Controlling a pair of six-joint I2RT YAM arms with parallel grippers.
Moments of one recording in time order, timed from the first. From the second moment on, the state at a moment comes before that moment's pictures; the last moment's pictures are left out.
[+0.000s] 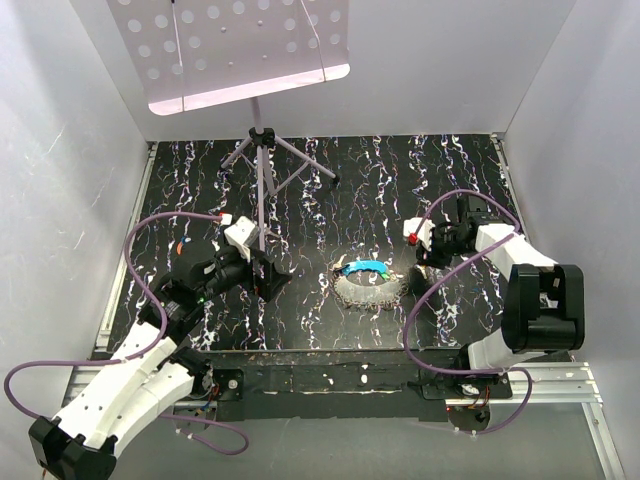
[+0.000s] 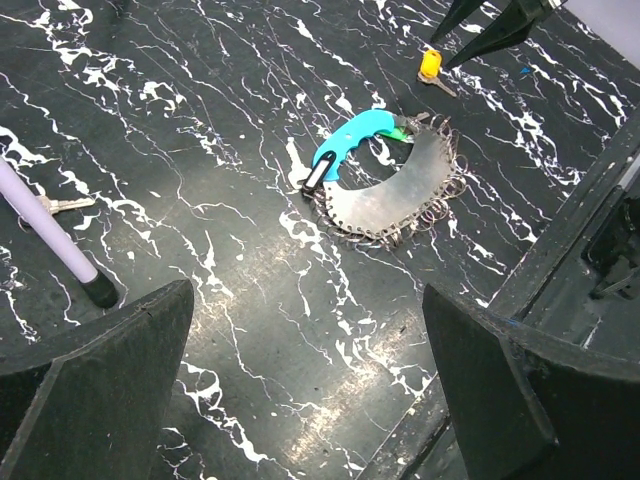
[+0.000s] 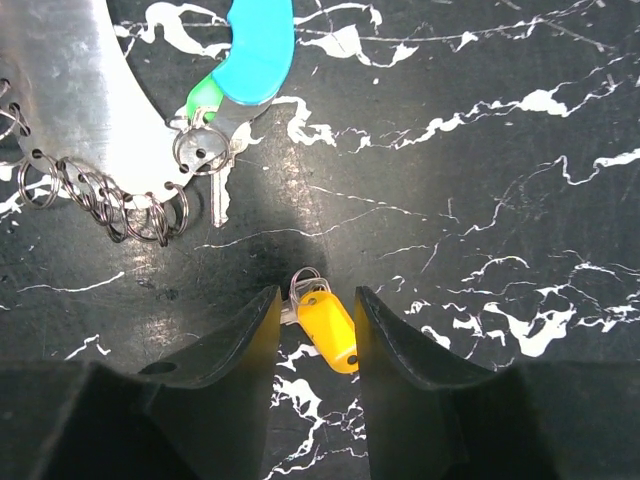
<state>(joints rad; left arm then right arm) -0.52 0.67 0.63 -0.27 0.33 -0.11 0.02 1.48 0.89 -0.64 -0.71 -1.39</state>
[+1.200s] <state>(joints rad) -0.52 0.67 0.63 -0.27 0.35 -0.08 0.07 1.61 0.91 -0.64 -0.61 -1.49</state>
